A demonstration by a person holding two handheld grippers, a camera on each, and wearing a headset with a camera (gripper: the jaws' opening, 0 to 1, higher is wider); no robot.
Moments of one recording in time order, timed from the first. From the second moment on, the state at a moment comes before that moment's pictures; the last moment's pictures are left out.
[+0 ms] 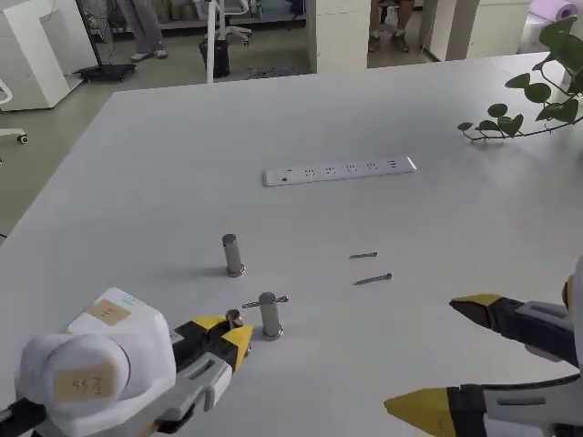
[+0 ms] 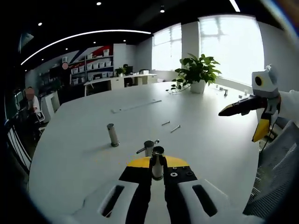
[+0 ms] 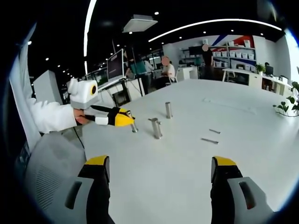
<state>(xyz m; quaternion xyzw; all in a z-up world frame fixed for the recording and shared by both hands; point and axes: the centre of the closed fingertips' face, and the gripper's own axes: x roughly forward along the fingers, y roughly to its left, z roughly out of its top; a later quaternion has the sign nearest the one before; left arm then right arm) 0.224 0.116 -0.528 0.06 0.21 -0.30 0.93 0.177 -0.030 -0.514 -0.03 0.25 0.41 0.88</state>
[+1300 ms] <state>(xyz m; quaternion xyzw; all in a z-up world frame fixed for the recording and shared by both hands) 0.223 0.069 -0.576 0.05 0.24 -0.34 0.91 0.170 -0.034 -0.522 -0.02 0.26 0.40 0.88</state>
